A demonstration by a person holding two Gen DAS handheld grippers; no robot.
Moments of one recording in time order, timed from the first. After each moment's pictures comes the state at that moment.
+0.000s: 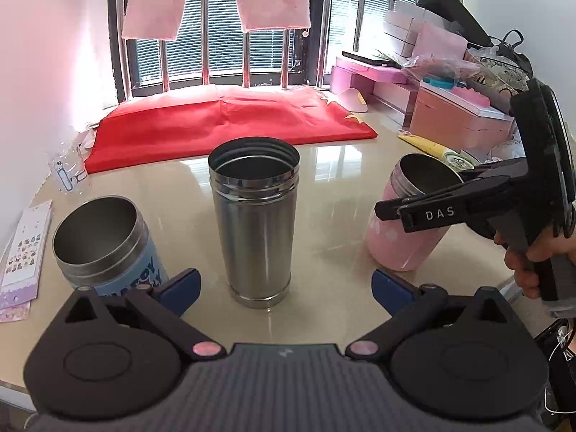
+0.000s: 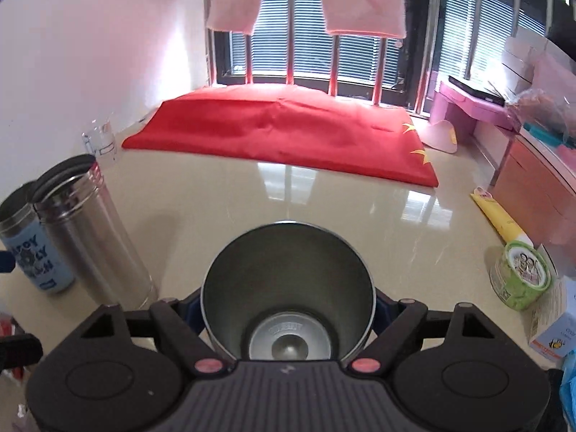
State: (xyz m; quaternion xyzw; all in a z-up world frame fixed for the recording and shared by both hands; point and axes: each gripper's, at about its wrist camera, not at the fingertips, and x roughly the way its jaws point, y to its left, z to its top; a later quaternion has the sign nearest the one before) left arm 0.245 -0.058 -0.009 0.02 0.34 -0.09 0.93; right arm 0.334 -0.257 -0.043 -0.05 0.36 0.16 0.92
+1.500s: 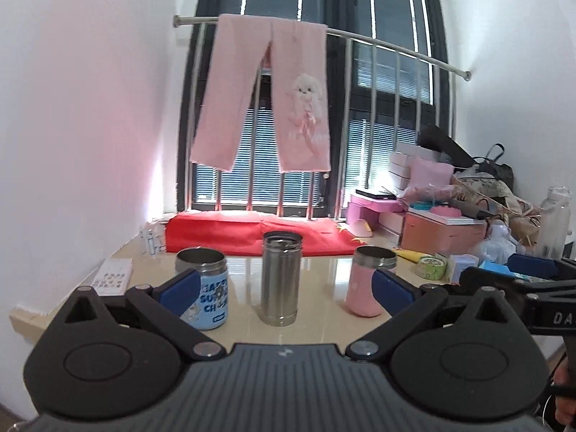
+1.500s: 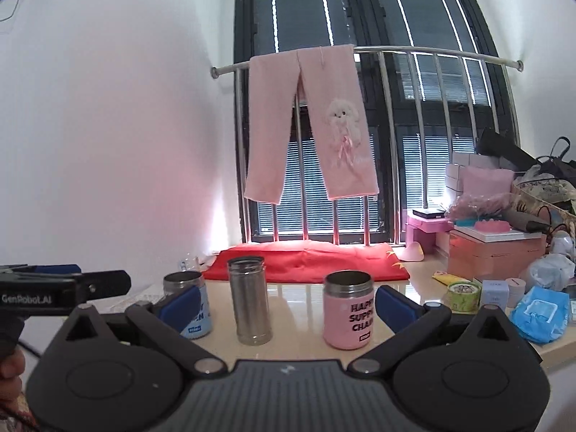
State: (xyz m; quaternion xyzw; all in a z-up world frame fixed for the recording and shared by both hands) left arm 0.005 -0.044 0.027 -0.03 0.10 -0.03 0.99; right arm 0.015 -0.277 0.000 0.03 0.07 0.16 0.98
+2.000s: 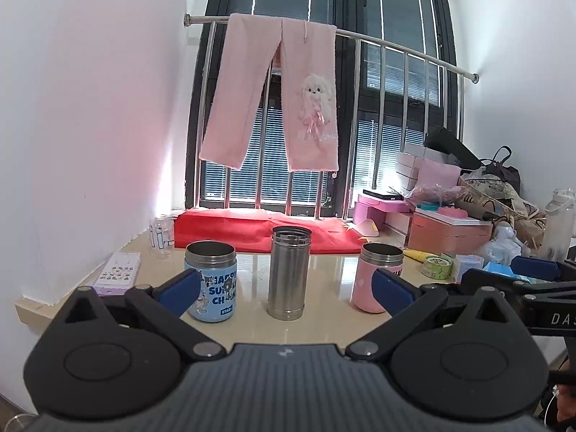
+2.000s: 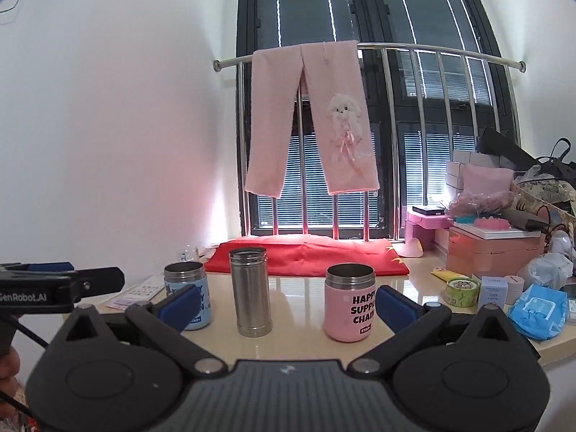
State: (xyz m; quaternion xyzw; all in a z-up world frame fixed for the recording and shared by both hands) left arm -0.002 -0.041 0.023 -0.03 0.10 -0.02 0.99; right arm 0.012 -0.272 -0.006 0.02 0.08 0.16 0.98
